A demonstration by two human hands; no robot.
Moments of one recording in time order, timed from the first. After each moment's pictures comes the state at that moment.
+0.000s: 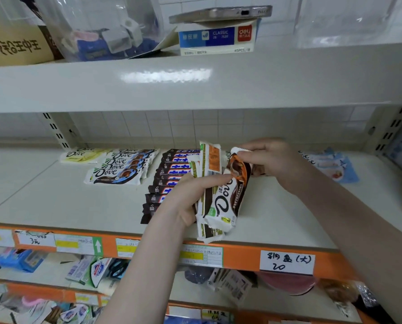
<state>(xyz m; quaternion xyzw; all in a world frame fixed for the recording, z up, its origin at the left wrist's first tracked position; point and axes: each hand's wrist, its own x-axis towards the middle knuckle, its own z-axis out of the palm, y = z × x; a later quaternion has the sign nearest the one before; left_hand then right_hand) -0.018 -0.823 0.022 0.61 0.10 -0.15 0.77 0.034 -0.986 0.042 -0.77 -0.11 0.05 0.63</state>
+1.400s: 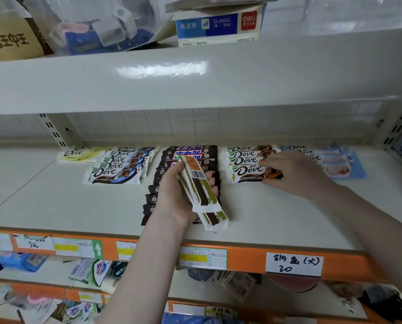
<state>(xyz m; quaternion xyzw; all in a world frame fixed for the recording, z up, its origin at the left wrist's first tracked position) -0.001 -0.807 0.002 0.35 0.17 -0.13 0.91 0.085 -1.048 -0.032 -0.90 -0.34 -0.25 0.11</state>
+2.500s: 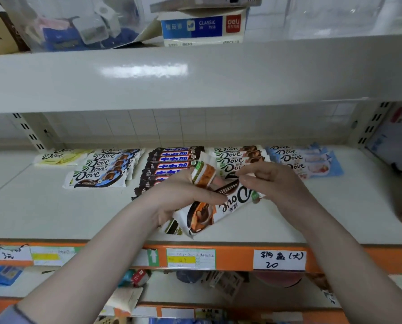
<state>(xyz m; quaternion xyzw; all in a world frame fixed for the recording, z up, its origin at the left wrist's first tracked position) -0.008 -0.808 0.029 0.78 -0.04 -0.20 0.59 -0.002 -1.003 0.007 -0.76 -0.10 0.02 0.64</state>
